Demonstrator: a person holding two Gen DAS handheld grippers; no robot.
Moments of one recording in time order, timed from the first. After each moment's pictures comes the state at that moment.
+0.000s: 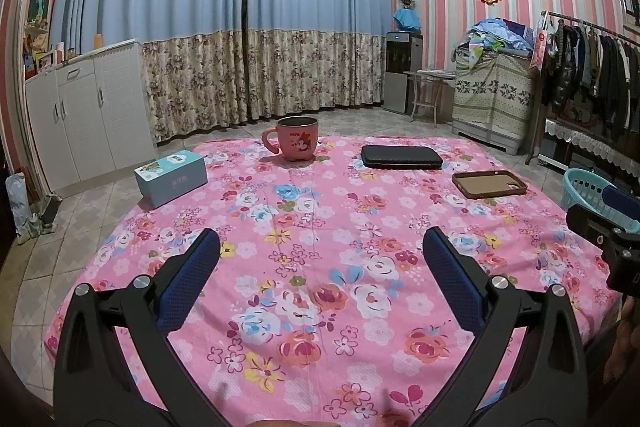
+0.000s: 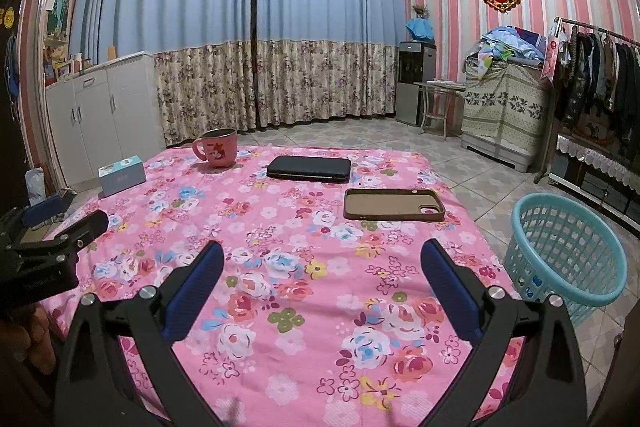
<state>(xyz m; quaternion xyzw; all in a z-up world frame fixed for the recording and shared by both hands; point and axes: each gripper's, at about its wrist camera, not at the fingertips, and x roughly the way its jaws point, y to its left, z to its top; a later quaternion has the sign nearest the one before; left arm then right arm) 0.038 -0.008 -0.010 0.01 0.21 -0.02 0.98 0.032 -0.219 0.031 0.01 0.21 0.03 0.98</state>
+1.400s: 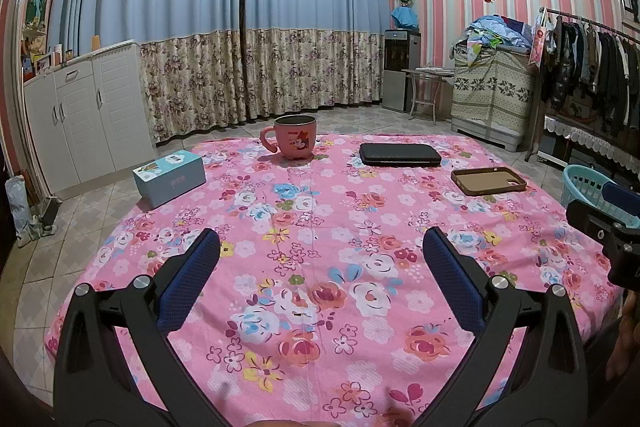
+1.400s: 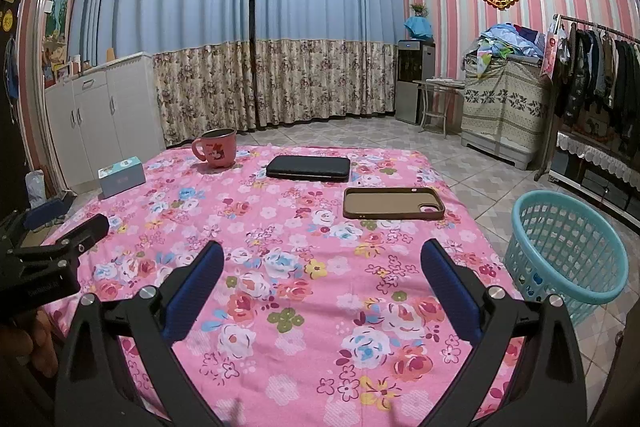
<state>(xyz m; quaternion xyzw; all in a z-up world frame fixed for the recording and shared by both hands) 0.036 -0.007 -0.011 0.01 0.21 -0.02 0.98 0.030 -0.219 0.030 0.01 0.21 0.03 0.98</state>
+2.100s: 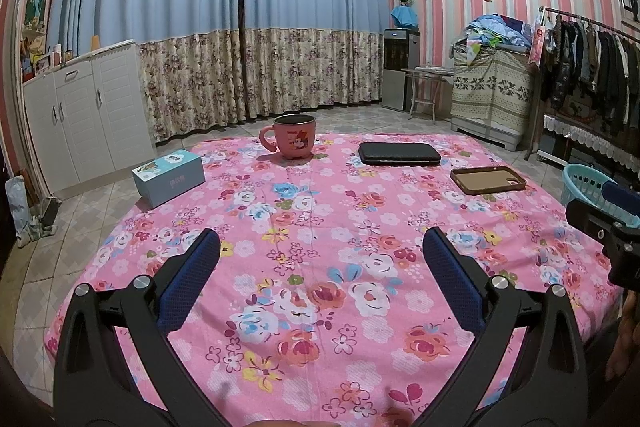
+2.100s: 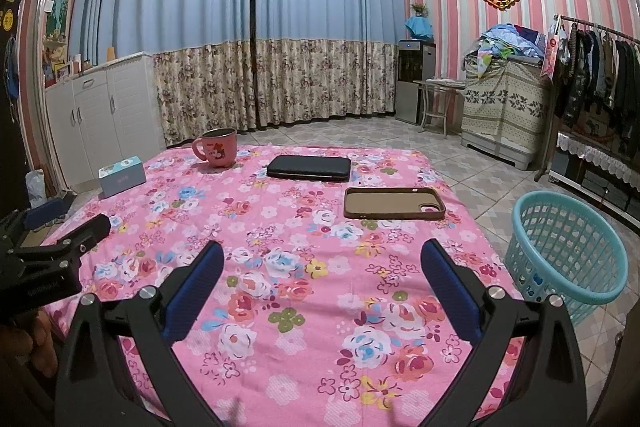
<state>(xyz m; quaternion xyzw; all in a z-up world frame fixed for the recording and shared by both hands) 0.036 -0.006 -0.010 0.01 0.21 -0.02 0.98 0.030 -0.220 0.031 0.01 0.21 0.03 0.98</state>
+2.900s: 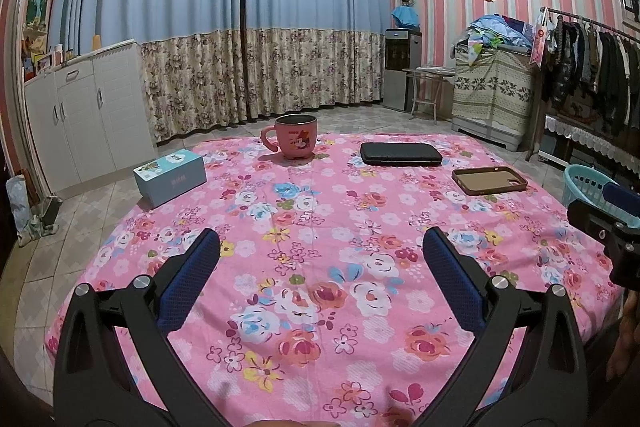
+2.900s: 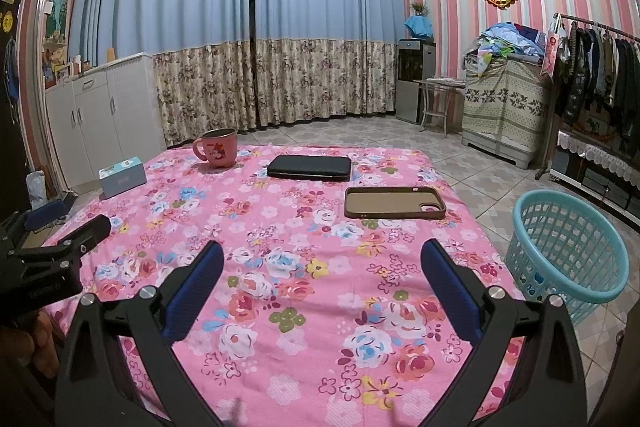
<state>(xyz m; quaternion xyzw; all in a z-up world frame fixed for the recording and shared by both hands) 0.040 -0.004 -0.007 0.01 0.22 -0.02 0.98 0.027 -0.221 0.033 0.01 0.22 0.03 0.98</state>
